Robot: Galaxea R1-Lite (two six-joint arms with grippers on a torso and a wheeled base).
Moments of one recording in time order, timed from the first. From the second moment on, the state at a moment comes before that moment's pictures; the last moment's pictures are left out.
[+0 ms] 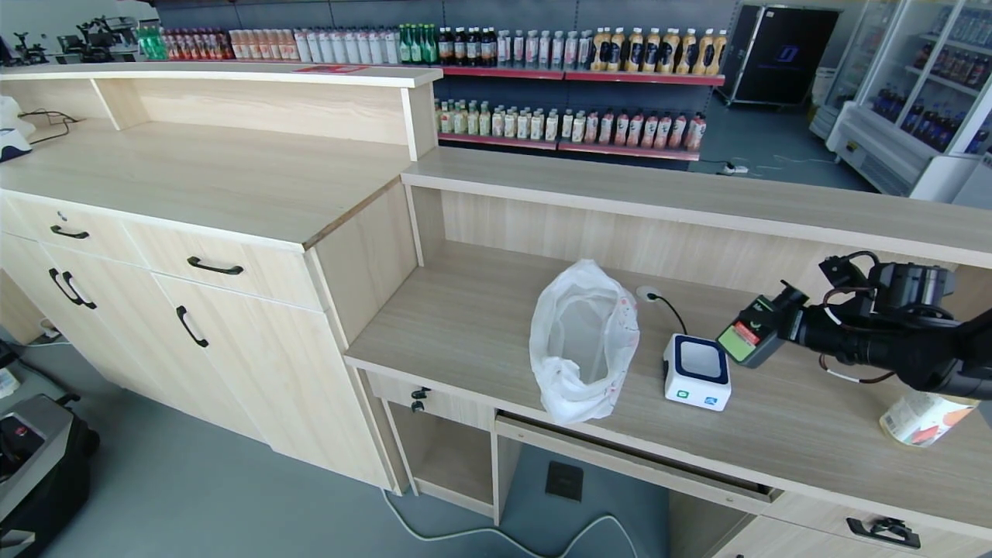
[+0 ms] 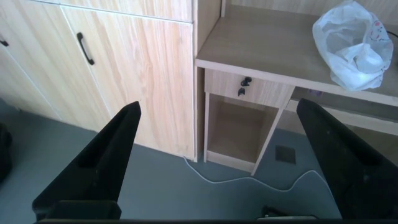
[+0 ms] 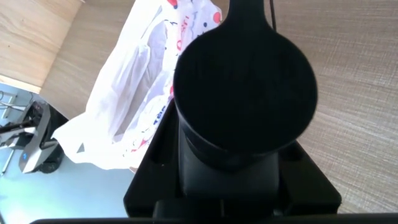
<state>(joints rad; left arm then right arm) 0.00 0.00 0.00 0.00 -0.03 0.00 -0.26 2.17 -1.08 -0.70 0.65 0.17</state>
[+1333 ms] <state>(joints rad) 0.00 0.00 0.00 0.00 -0.03 0.00 -0.16 1.83 -0.79 -0.94 0.22 -0.46</state>
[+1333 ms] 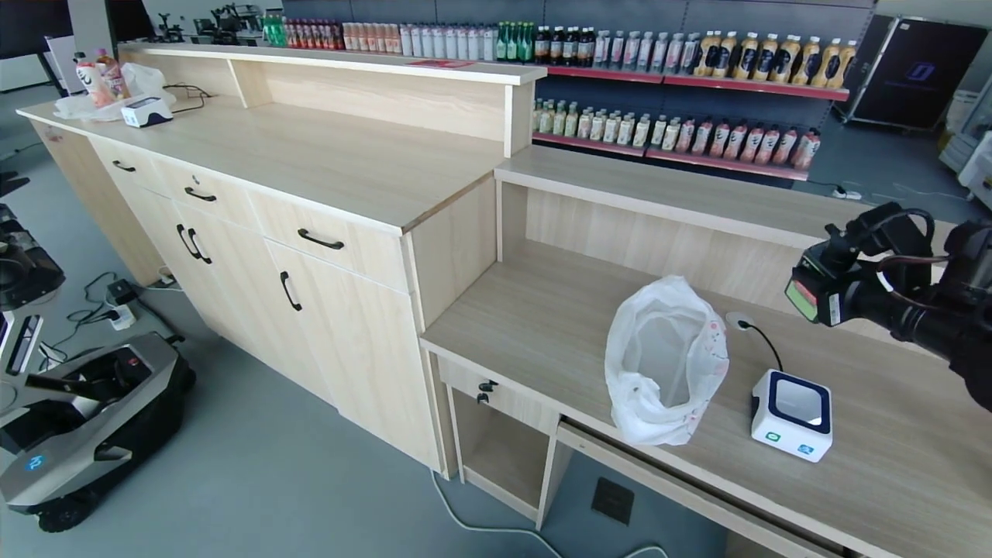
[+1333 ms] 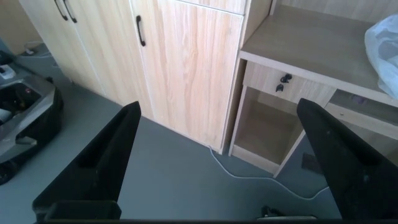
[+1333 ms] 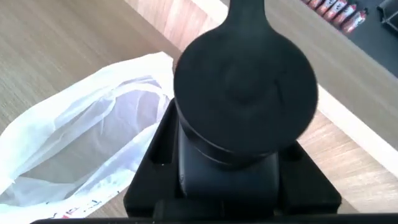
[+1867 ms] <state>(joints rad) 0.00 0.00 0.00 0.00 -0.03 0.00 -0.13 2.15 -0.99 -0.92 0.22 -0.27</state>
